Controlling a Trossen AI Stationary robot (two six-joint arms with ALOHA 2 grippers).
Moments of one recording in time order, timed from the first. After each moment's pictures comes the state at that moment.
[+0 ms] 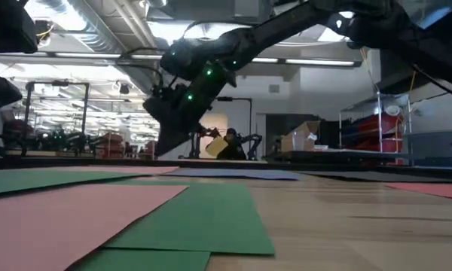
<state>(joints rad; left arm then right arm) -0.86 1.31 0.58 -0.40 -0.50 -1.10 -0.22 2.50 2.10 -0.53 -0.04 0.05</state>
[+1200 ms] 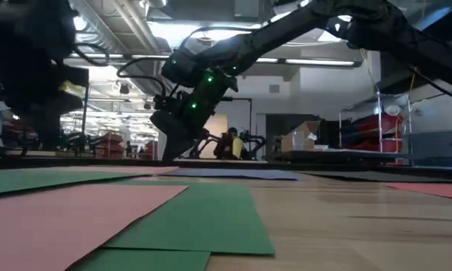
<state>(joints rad) -0.31 1.23 0.55 -1.01 -0.62 -1.33 -0.23 2.50 2.10 -0.55 0.01 -0.03</state>
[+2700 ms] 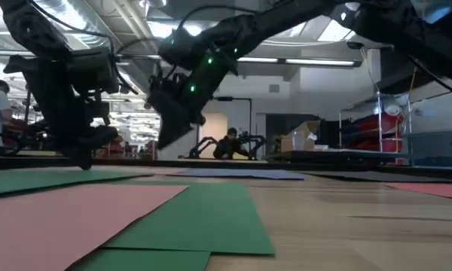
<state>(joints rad) 0.17 1.23 0.35 -0.43 -0.61 -0.90 -0.18 2.45 2.10 -0.58 0.02 -0.06</state>
